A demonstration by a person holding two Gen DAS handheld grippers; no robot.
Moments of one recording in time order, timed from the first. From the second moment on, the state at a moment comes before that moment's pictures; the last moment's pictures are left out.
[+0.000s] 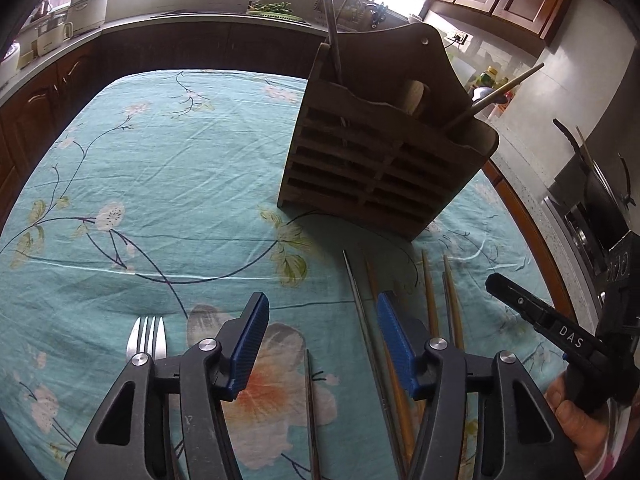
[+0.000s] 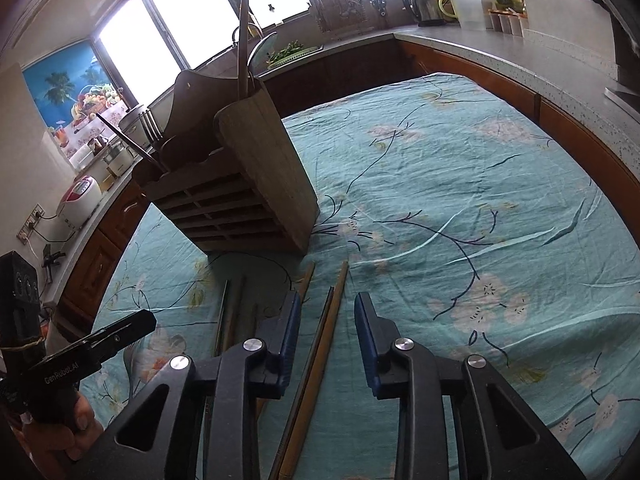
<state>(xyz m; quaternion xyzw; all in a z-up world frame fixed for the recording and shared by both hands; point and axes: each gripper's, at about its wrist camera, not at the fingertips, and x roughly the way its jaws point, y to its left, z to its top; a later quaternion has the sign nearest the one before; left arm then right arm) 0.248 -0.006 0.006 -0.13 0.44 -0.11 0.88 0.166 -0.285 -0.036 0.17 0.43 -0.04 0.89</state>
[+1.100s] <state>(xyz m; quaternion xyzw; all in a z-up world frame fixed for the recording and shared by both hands) 0.321 -0.067 -0.045 -0.05 0.48 -0.12 0.87 0.211 -0.287 -0.073 0.14 0.47 -0.06 0.87</state>
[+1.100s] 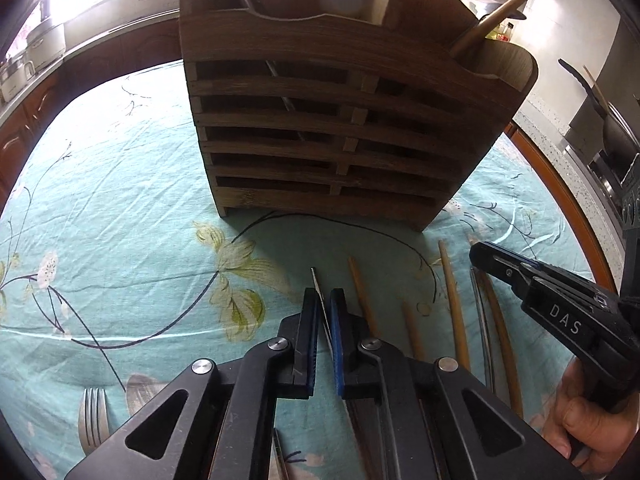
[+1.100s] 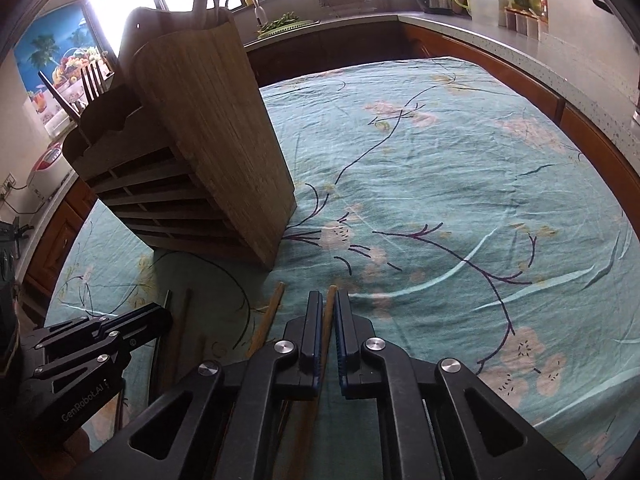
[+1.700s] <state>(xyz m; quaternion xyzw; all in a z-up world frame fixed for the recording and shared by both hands) 0.252 -0.027 0.021 -0.14 0.39 -0.16 0.89 0.165 -0.283 0.007 0.17 0.39 -0.03 0.91</state>
